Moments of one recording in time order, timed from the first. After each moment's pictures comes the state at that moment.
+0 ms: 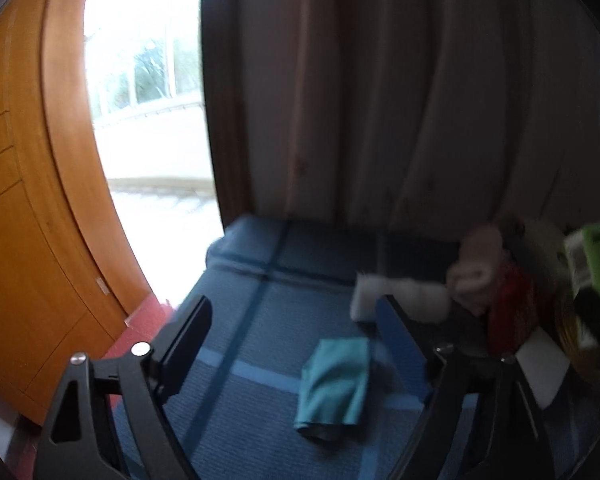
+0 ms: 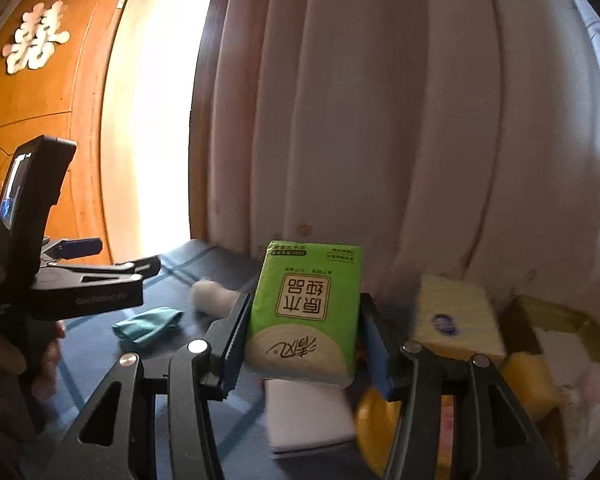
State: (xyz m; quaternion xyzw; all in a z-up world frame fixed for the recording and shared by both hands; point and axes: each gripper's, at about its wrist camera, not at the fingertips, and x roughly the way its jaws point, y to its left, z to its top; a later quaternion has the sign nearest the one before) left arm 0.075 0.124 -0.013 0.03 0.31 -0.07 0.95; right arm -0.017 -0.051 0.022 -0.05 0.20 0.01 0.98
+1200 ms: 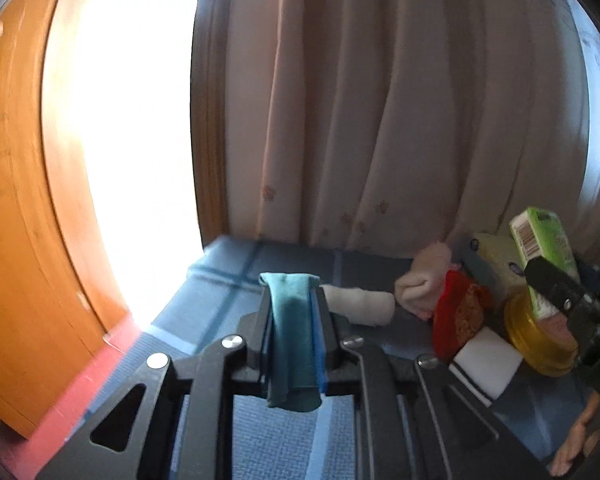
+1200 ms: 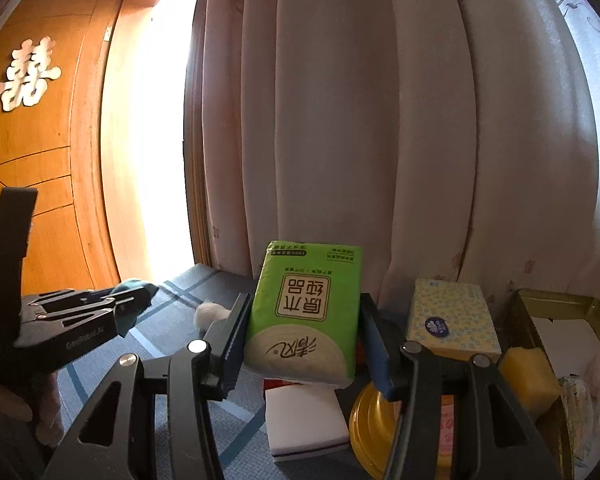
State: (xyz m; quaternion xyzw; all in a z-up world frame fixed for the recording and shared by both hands) left arm 0.019 0.117 0.012 0.01 0.23 -0.09 0.97; right arm -0.026 -0.066 0.030 0.00 0.17 0.02 0.98
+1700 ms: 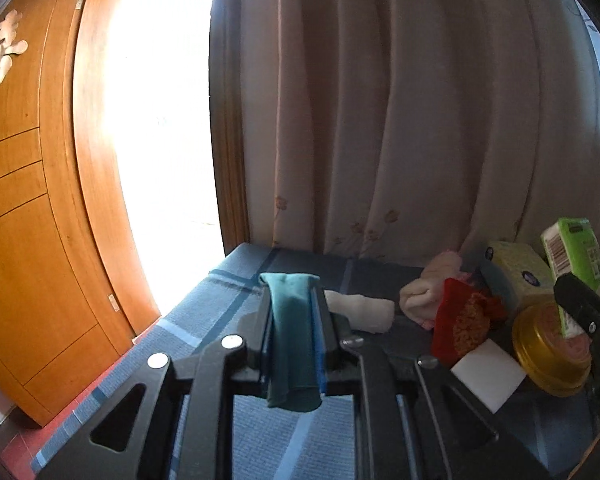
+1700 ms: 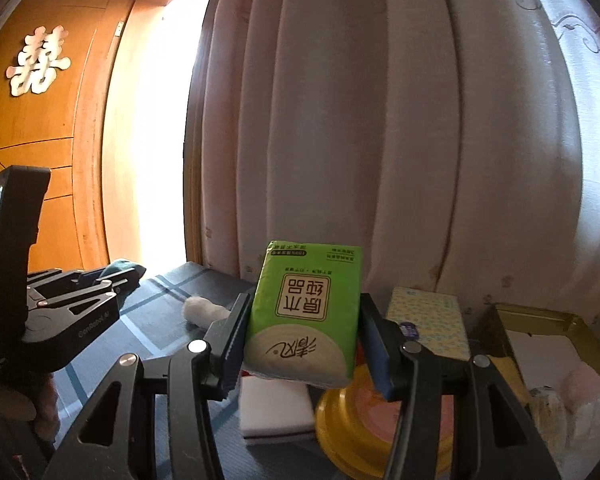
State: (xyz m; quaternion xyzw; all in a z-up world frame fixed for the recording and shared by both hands) left arm 0.008 0.092 0.011 0.01 0.21 -0.03 0.98; right arm -0.045 -0.078 0.031 -0.04 0.16 0.01 0.99
